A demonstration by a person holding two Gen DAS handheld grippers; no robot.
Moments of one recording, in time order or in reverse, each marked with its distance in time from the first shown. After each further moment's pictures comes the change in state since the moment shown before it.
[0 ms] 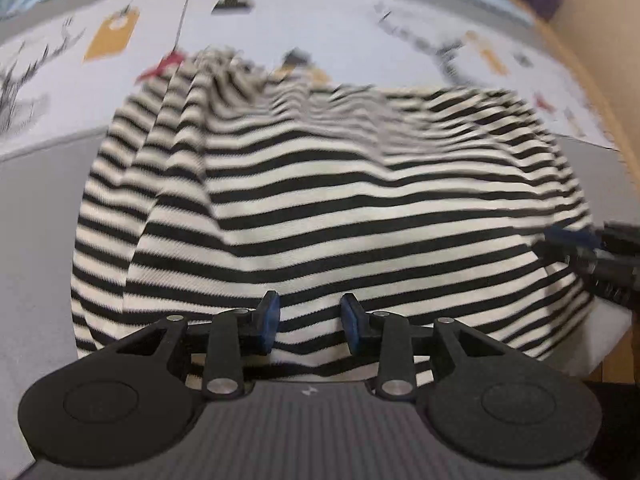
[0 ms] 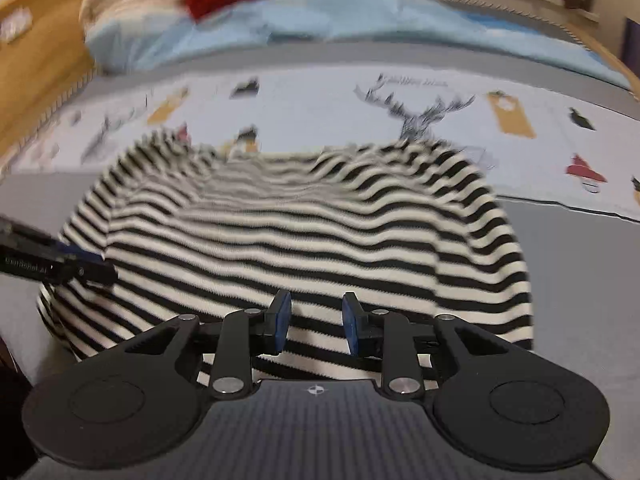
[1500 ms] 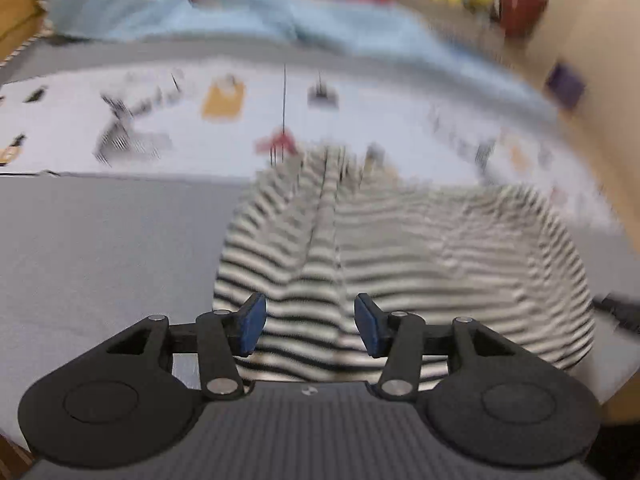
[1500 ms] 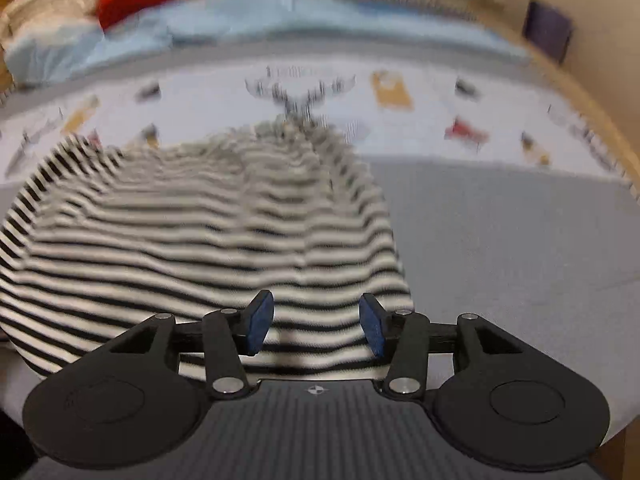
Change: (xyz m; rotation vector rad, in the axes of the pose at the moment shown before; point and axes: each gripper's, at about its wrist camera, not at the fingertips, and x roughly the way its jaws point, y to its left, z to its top) left arm -0.124 0.063 -0.047 -0.143 -0.321 0.049; right arm -0.070 -0.017 -0.044 0.139 -0.086 -0.243
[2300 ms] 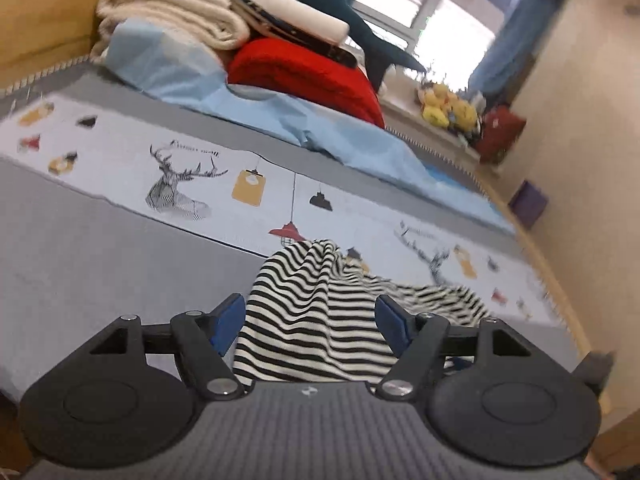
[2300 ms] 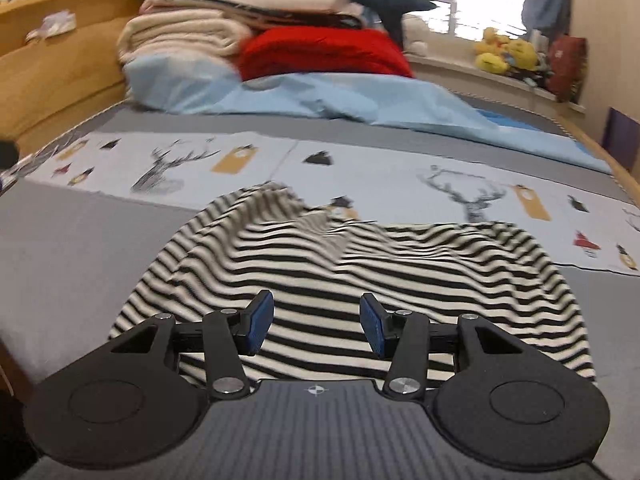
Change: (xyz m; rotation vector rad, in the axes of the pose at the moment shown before) left arm -0.123 0.058 -0.036 -0.184 -0.255 -0.128; right arm -0.037 0.199 -0.022 -0.179 -0.222 0.177
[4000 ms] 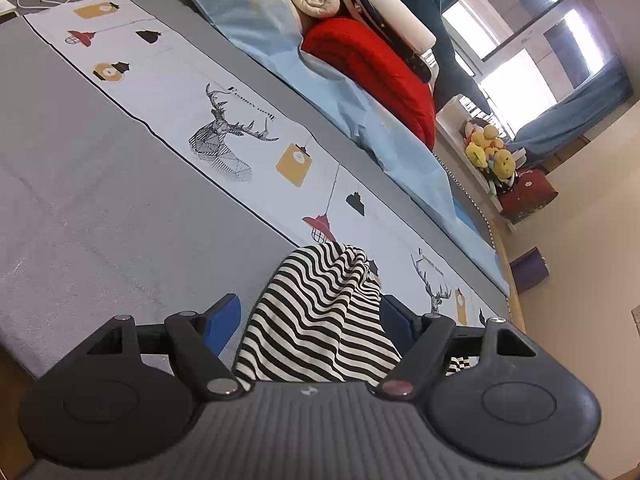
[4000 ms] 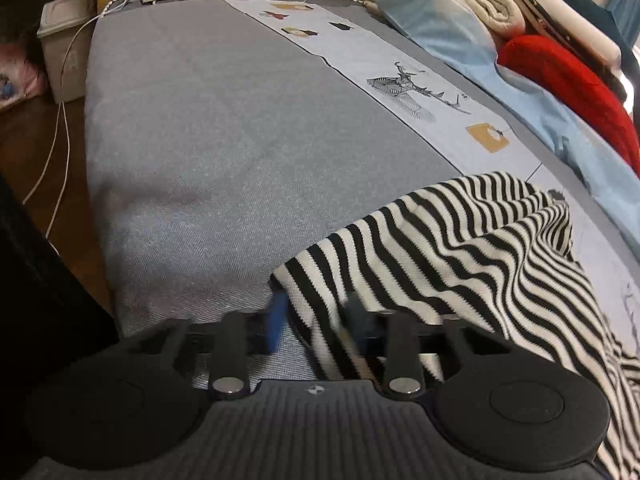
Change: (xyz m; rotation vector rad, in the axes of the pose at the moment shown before) left arm 0.016 0.062 0.016 -0.334 0.068 0.009; right arm 0.082 0.174 -0.051 -0.643 0.125 0.308
